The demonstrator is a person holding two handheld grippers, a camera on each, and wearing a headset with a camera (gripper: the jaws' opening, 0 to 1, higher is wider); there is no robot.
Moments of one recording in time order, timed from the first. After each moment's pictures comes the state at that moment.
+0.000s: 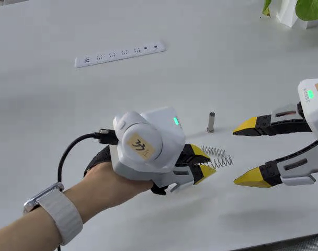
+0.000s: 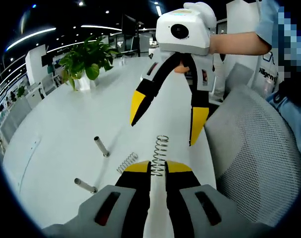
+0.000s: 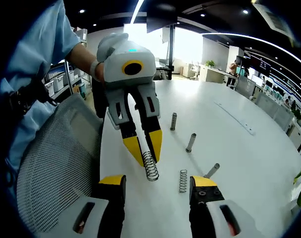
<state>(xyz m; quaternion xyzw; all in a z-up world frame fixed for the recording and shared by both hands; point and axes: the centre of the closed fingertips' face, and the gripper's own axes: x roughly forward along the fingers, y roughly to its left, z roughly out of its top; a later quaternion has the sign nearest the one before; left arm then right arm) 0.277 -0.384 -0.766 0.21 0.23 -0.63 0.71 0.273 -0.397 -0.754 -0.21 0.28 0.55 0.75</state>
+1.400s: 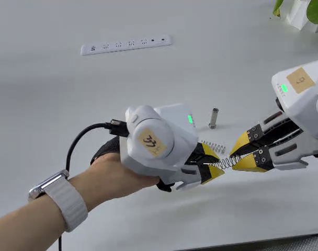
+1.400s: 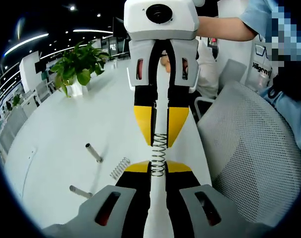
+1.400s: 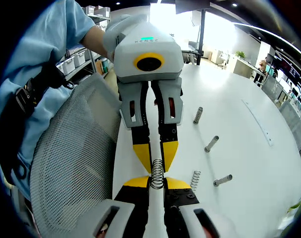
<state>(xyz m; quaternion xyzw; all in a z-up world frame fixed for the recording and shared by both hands) 0.265 -0.395 -0.764 0.23 0.22 -0.65 0.69 0.255 -0.385 -0.748 -0.30 0.33 0.61 0.65</state>
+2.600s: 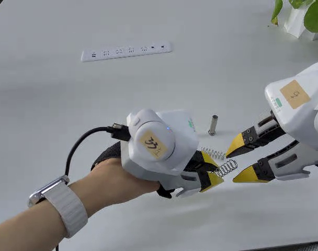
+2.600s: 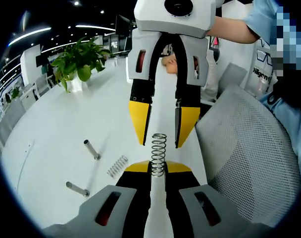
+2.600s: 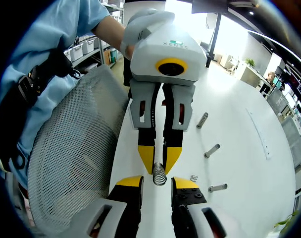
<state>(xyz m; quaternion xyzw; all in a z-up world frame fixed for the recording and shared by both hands) 0.263 -0.391 -0.762 0.20 0.24 -0.65 0.69 0.255 -0.386 -0.747 -0.36 0.31 0.63 0.62</state>
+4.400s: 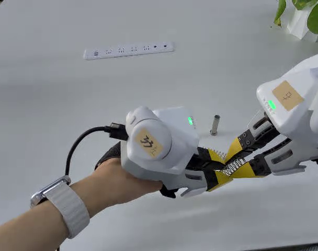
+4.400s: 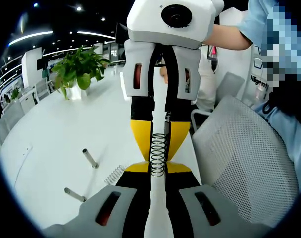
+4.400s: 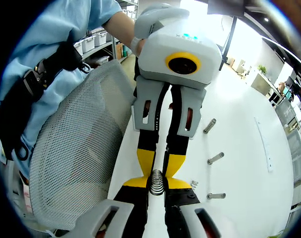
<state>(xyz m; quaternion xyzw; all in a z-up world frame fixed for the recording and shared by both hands) 0.257 -0.399 -0.749 0.16 0.21 -0.67 0.69 0.249 -0.378 -0.743 -0.38 0.30 0.65 0.59</state>
